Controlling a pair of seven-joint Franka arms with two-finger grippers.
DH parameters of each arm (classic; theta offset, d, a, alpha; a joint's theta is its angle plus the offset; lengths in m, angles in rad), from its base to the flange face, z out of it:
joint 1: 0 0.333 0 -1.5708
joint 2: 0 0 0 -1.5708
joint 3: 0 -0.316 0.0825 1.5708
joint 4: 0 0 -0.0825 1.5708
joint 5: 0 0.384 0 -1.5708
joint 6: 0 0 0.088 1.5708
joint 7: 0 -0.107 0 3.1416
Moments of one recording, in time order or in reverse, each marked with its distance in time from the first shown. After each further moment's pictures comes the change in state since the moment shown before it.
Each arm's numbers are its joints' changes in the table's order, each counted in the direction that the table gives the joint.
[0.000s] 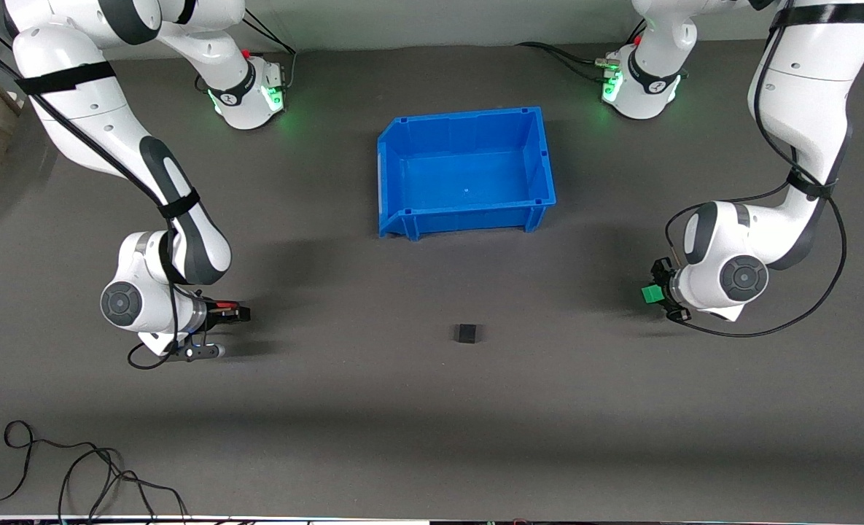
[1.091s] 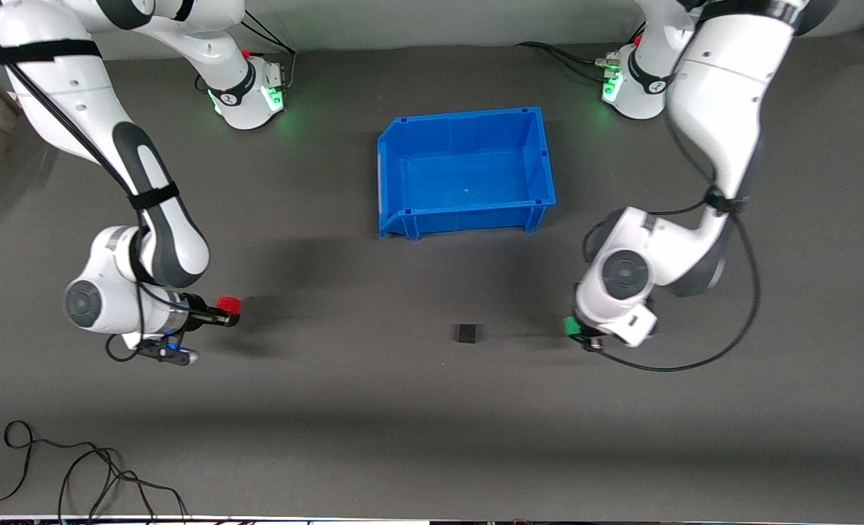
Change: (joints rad) left arm -0.342 0.124 0.017 -0.332 0.067 0.026 0.131; right arm -0.006 -0.090 0.009 -0.054 0.172 0.155 -0.306
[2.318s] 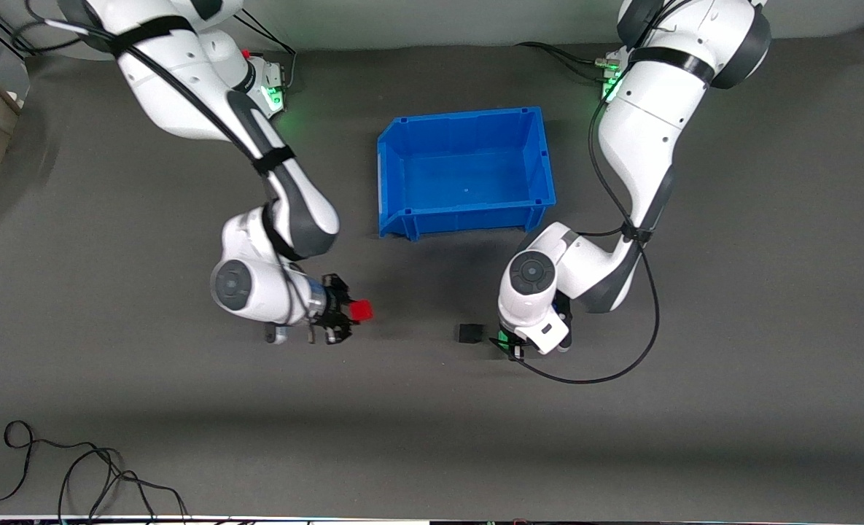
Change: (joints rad) left arm -0.146 0.220 -0.004 -0.243 0.064 -0.076 0.062; right arm 0.399 0.155 -0.013 -0.247 0.169 -0.061 -1.455
